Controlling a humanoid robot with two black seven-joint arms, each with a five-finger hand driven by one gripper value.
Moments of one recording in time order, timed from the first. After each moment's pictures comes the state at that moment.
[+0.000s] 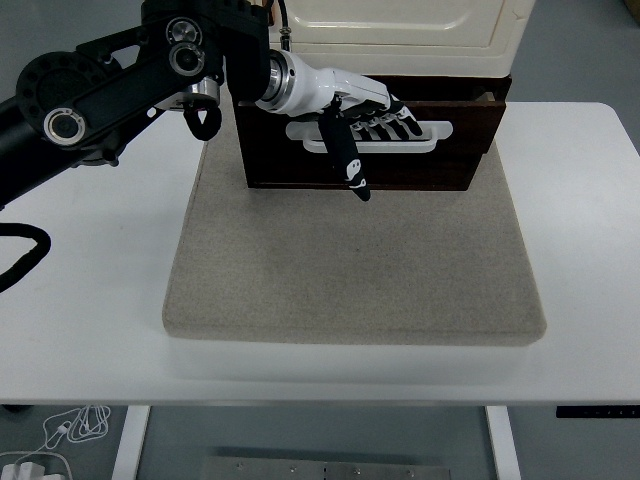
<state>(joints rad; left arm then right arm) -1.32 0.28 -0.52 -1.18 0.89 -0.56 0.51 -0.02 0.00 -0.04 0.15 0.00 0.00 -0.09</state>
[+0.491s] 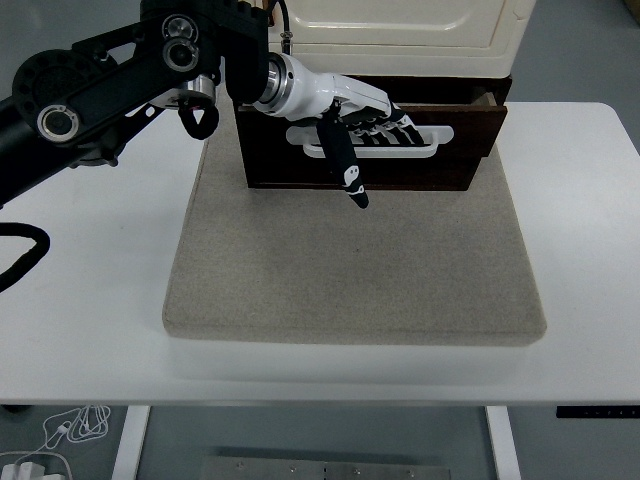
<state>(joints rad) -1.32 0.28 -0.54 -1.18 0.87 -0.61 0.51 -0.02 0.00 -0.04 0.15 0.00 0.00 -0.09</state>
